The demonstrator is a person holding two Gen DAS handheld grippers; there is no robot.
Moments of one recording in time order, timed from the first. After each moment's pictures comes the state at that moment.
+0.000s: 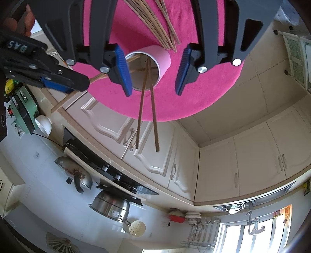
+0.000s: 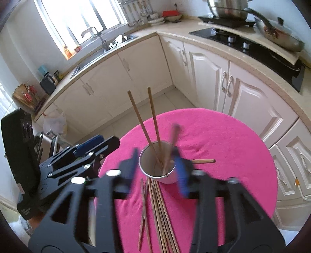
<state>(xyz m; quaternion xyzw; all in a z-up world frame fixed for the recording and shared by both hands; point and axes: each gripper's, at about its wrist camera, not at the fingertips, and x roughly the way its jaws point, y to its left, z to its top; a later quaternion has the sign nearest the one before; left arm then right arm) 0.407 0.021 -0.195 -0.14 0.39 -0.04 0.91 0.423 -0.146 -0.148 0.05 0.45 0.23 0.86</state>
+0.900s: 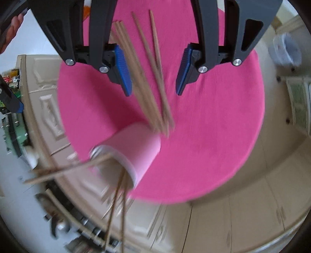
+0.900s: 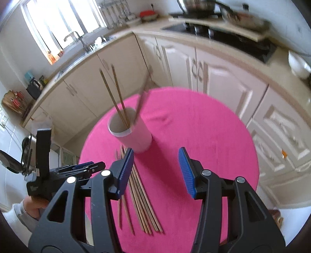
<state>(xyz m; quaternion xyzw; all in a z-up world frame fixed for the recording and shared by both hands) 0.359 0.014 -0.309 -0.17 0.58 -0.03 0.79 0.358 -0.227 -0.186 0.06 0.47 0.17 0.86</state>
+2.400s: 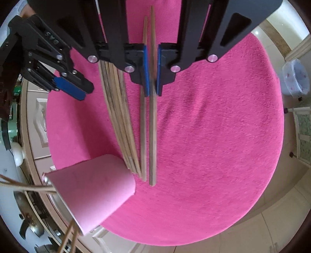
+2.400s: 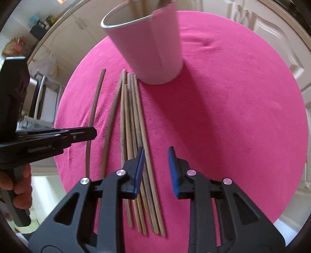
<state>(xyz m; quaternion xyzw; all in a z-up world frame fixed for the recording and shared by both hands) 0.344 0.051 -0.371 -0.24 0.65 -0.02 0.72 0.378 -0.146 -0.326 -0.05 0.62 0.26 0.74</state>
